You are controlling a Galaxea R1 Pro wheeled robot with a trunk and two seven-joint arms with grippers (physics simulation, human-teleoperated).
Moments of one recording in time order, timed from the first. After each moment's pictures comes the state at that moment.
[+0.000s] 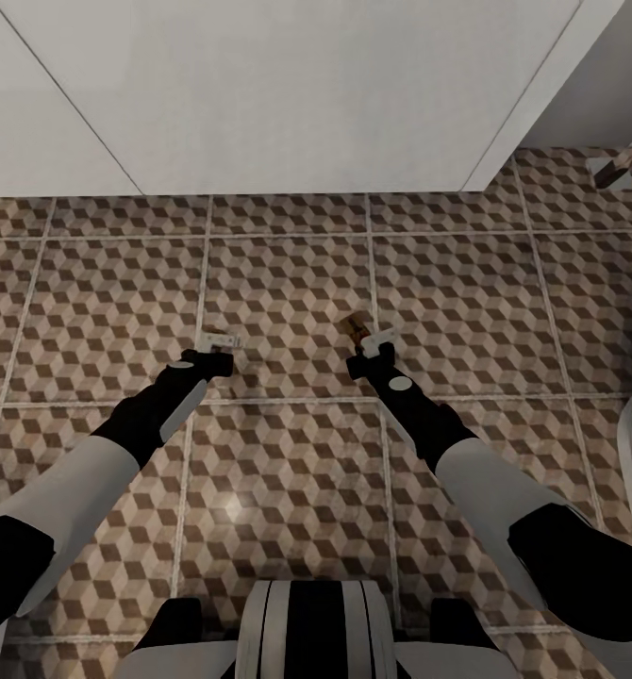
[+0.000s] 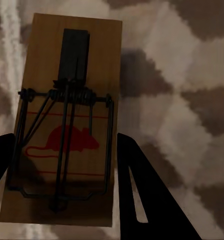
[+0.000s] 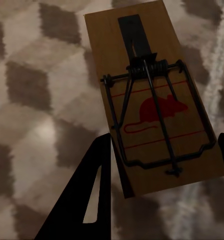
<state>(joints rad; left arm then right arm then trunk) -1.12 0.16 -0.54 -0.77 0.46 0.40 0.26 -1.13 0.07 0.45 -0.55 -0.08 0.03 -0.06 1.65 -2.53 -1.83</state>
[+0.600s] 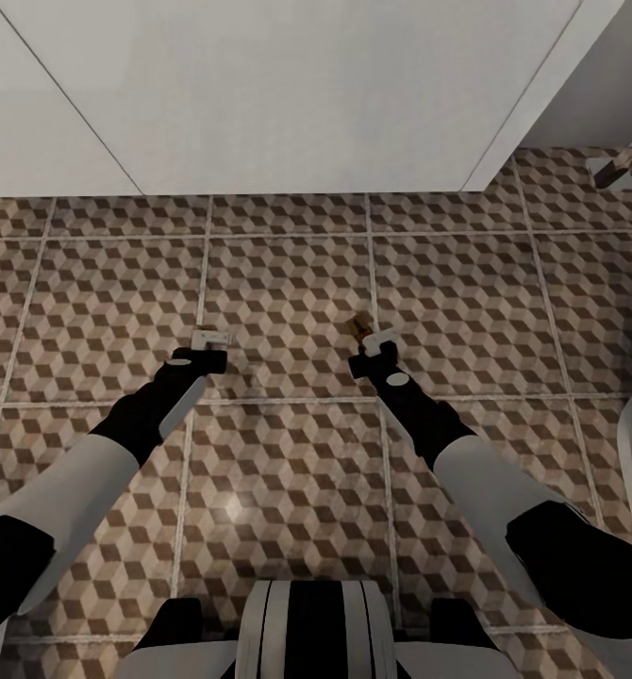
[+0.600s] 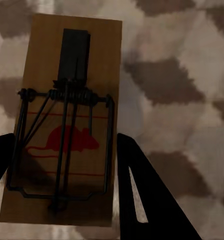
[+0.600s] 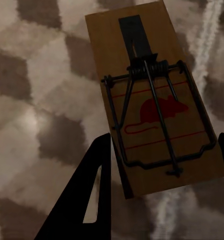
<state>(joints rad) -1.12 0.15 -0.52 -0.78 0.46 0.41 0.32 -1.14 0.08 0.44 -0.55 -0.08 0.10 -0.11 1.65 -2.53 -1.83</state>
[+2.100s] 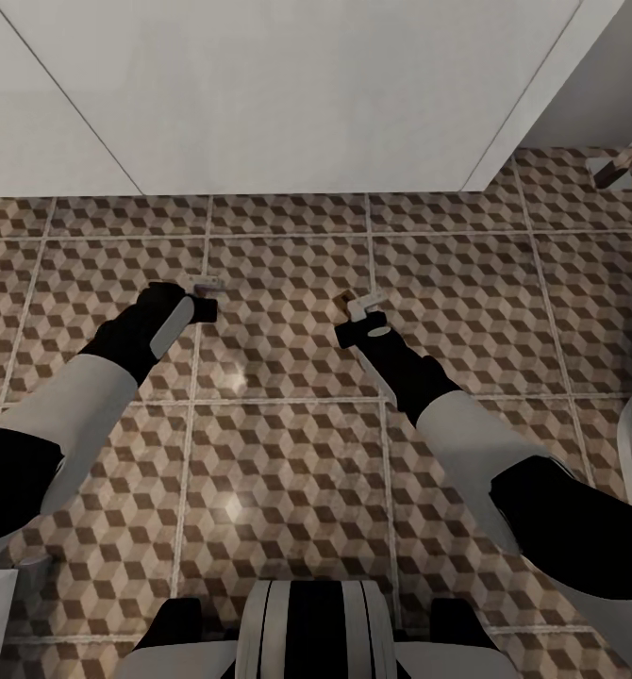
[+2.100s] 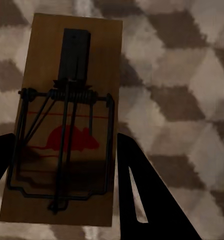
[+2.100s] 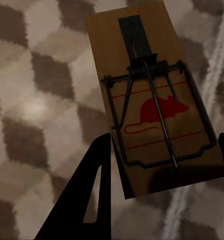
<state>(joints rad) -1.42 0.11 -0.42 -0.62 0.46 0.69 0.29 -1.31 0.15 0.44 -0.54 -0.08 0.35 -0.13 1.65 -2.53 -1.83</state>
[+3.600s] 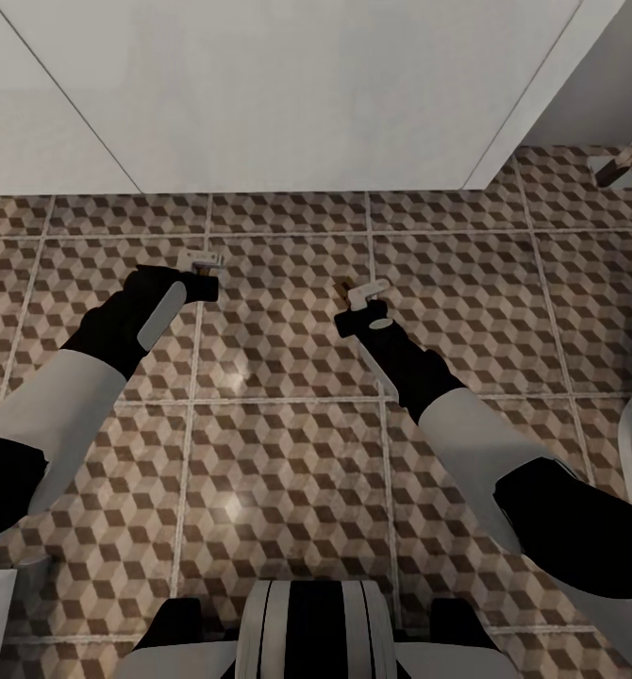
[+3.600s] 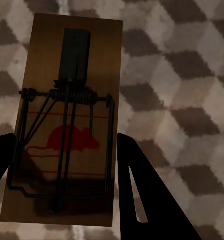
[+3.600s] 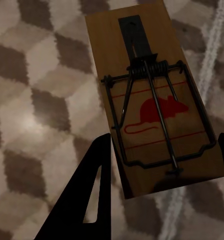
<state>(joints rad) -1.42 0.15 -0.44 -0.78 0.46 0.68 0.22 -1.31 0.14 0.44 -0.61 -0.08 0.35 -0.14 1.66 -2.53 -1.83</state>
